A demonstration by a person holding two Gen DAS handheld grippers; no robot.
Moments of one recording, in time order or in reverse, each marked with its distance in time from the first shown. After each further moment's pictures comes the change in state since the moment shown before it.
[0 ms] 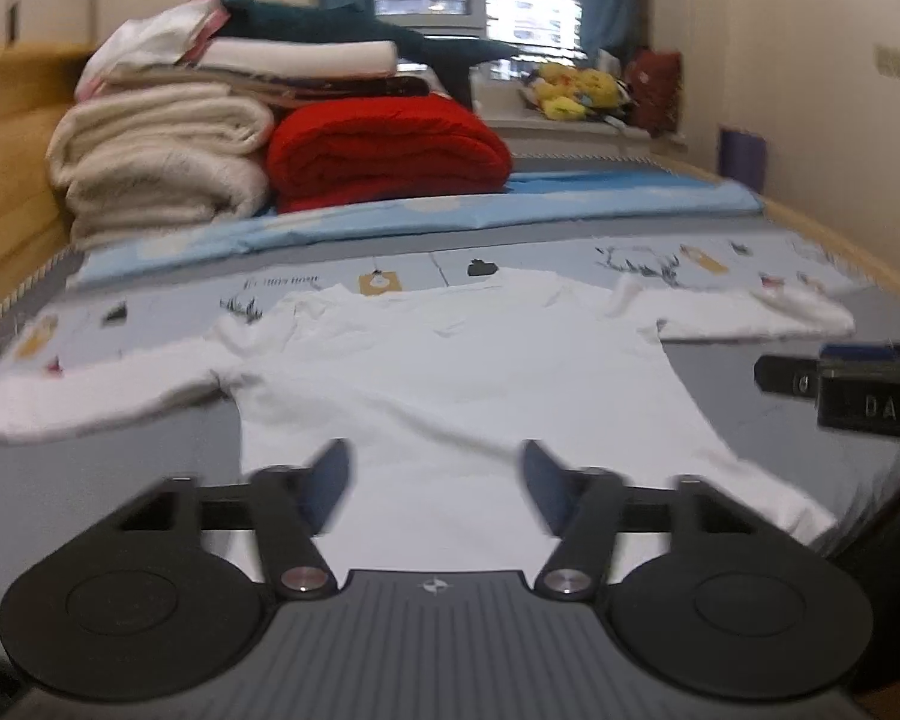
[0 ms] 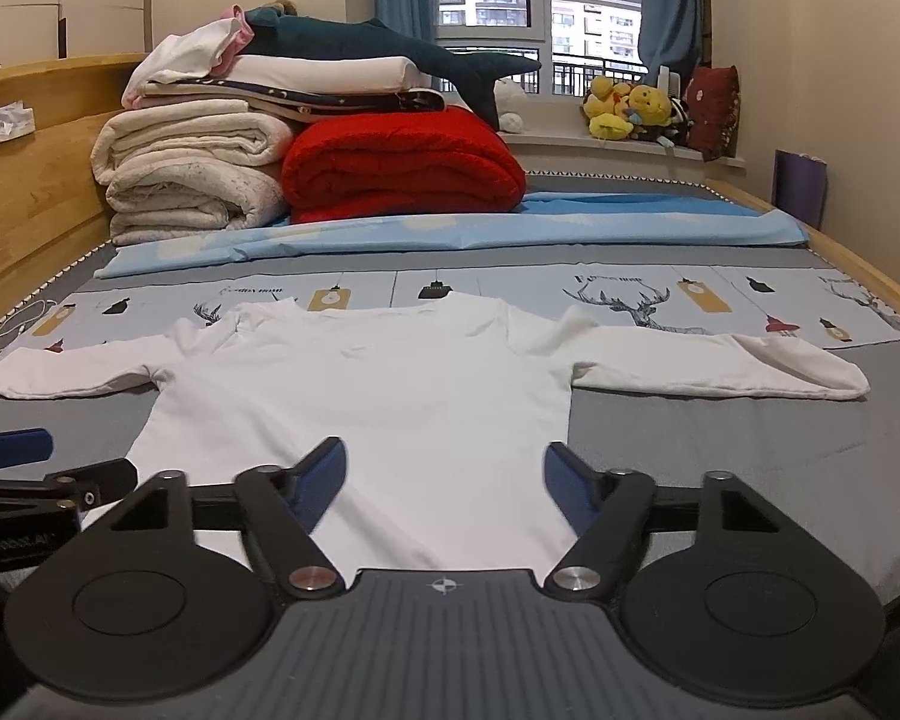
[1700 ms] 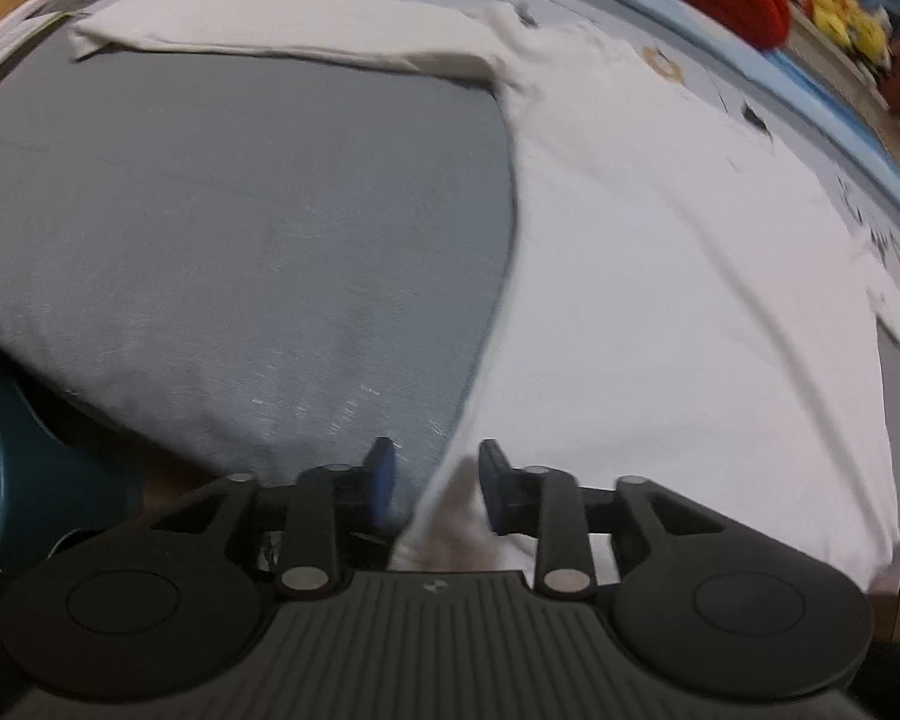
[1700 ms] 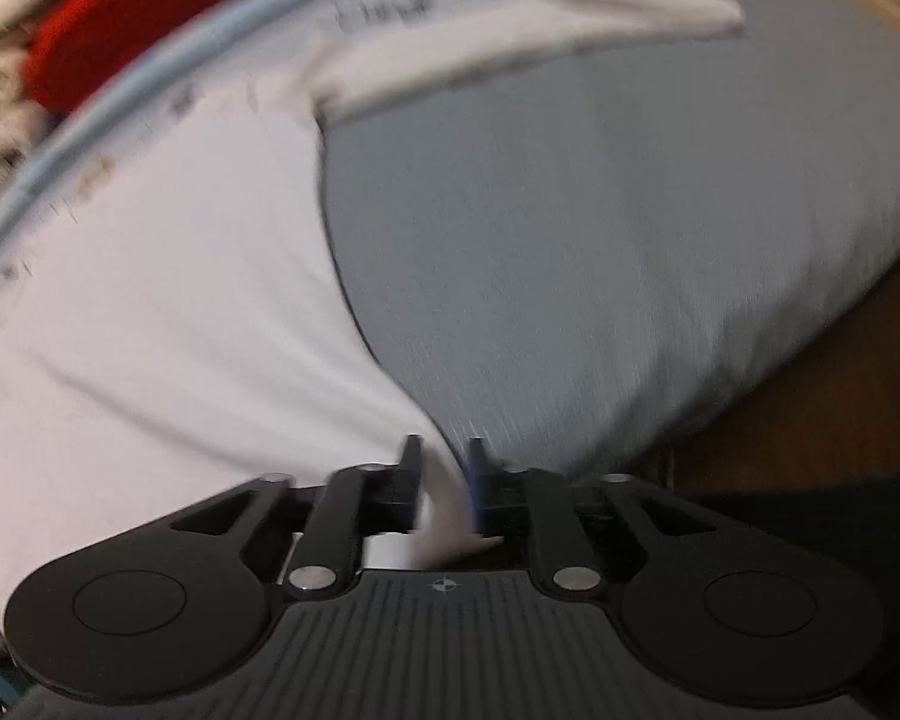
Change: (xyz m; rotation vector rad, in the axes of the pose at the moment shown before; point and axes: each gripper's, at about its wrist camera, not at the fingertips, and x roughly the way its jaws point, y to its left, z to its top) left arm 0.092 0.198 -0.081 -0.508 0.544 0.090; right arm 0.076 -0.124 -0.049 0.447 0.471 -0.159
